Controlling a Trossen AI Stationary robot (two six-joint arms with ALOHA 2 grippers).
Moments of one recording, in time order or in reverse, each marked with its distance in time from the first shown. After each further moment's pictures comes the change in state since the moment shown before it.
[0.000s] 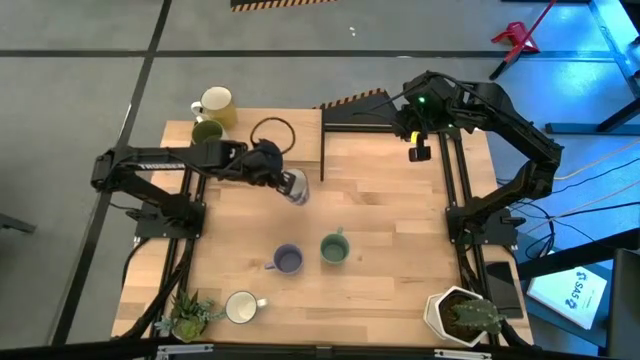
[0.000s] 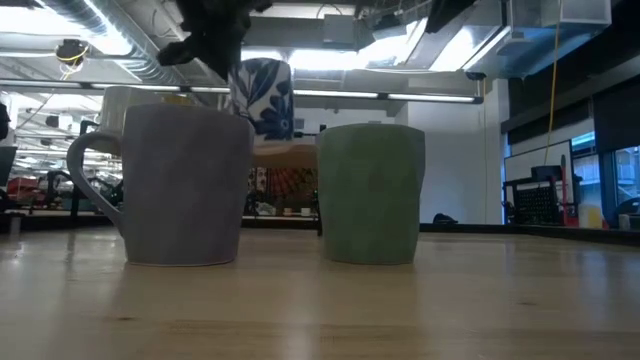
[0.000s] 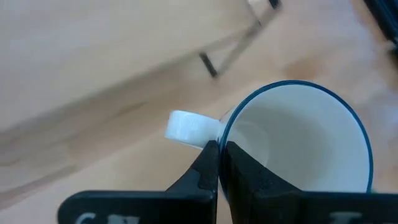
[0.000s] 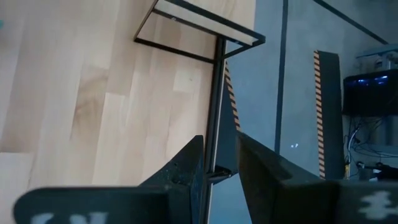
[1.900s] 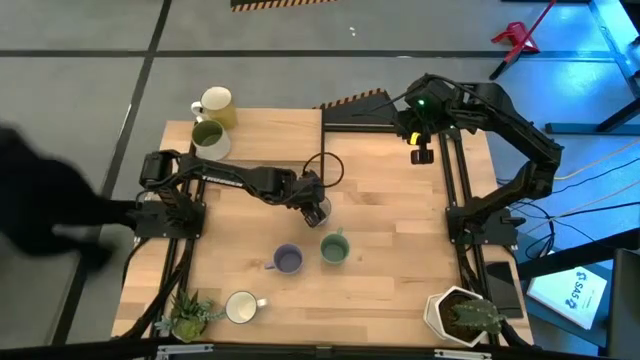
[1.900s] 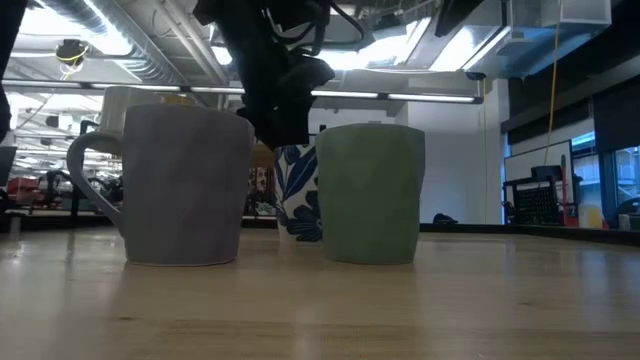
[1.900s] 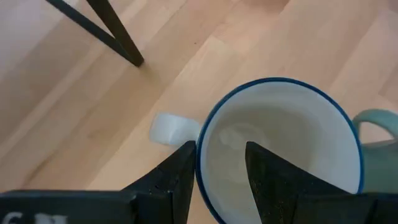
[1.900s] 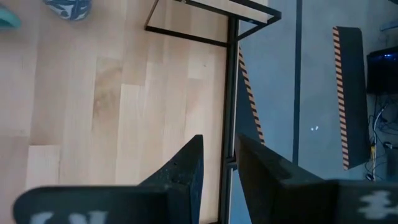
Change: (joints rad) left arm -0.092 0.417 0.005 0.291 0.062 0.355; right arm 0.000 -0.001 0.000 -0.075 -0.009 0.098
